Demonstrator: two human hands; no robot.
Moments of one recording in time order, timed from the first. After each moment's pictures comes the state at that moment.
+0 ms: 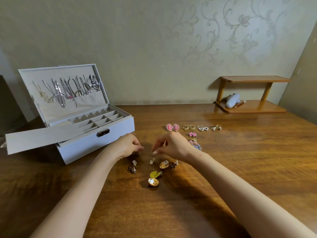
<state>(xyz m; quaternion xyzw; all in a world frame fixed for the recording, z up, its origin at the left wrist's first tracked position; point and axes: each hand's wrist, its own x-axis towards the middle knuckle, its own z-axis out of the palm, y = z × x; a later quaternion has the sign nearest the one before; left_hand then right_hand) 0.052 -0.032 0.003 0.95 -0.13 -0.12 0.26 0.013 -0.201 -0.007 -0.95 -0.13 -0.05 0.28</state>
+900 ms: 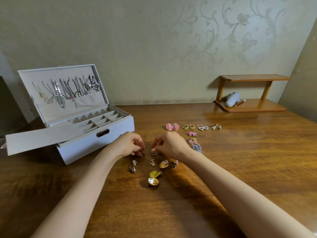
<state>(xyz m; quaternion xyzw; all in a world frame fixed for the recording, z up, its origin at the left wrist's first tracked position) 0.052 -0.028 0.004 0.92 -0.15 -0.13 0.33 0.020 -0.193 -0.011 -0.96 -0.08 -0.05 0.25</state>
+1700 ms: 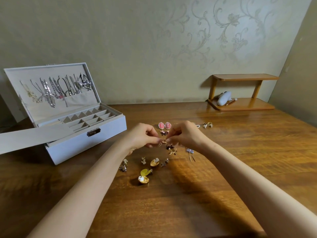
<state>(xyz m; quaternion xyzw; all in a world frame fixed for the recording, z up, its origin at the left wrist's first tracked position) 0.039 -0.081 0.016 0.86 -0.24 -0.12 0.43 -0.003 -0.253 0.011 -0.93 -0.05 -0.08 0.36</state>
